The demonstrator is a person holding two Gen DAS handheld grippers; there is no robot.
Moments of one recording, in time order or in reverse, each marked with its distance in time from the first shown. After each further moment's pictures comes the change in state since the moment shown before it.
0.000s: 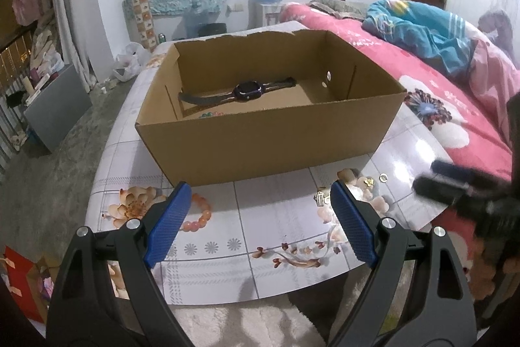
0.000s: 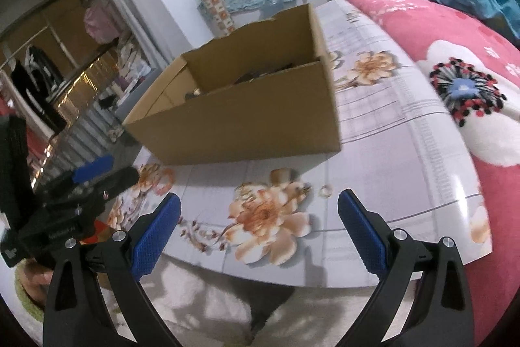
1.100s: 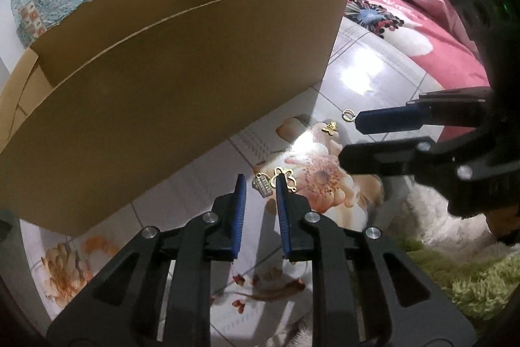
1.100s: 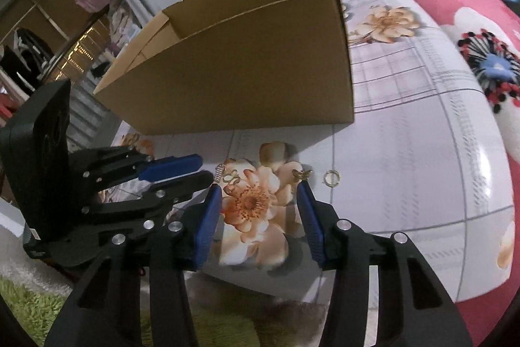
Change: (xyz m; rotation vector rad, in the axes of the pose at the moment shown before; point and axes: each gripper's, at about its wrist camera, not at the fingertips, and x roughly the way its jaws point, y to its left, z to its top) left arm 0.105 -0.054 -0.007 0.341 0.223 -0.311; right arm 0.065 0.001 0.000 -0.029 0.236 0.005
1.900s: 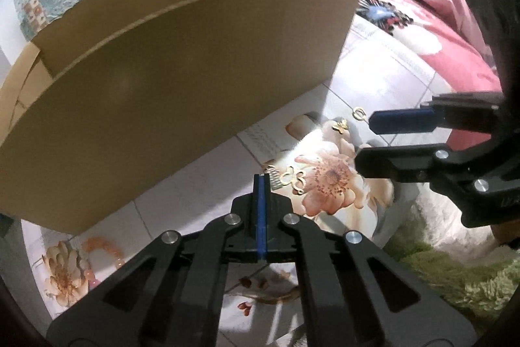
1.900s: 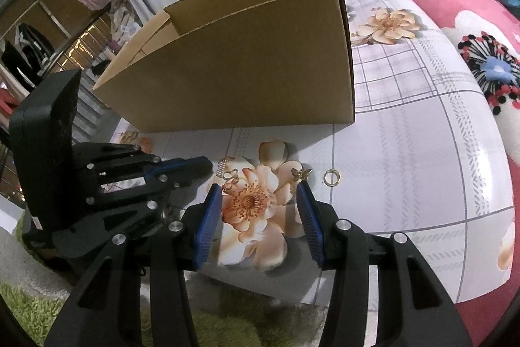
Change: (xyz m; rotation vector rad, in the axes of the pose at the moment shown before) left arm 0.001 0.009 -0.002 -0.029 0.010 0.023; right arm -0.003 0.001 -0.001 -0.016 -0.018 -0.012
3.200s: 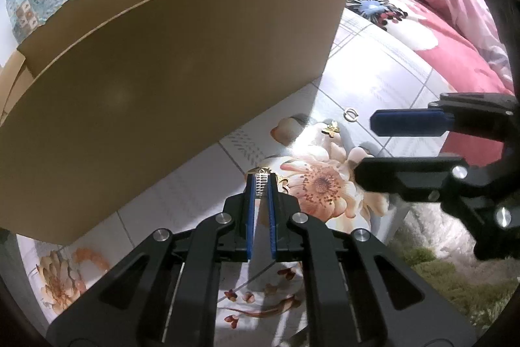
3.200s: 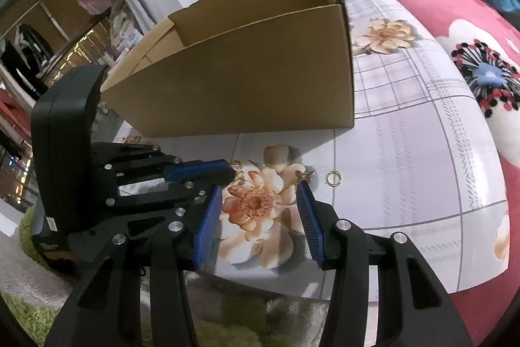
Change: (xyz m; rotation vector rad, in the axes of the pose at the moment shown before) left arm 0.013 -0.013 0.006 0.030 0.013 -0.025; right arm -0.011 0.003 -0.007 0.000 -0.044 -0.027
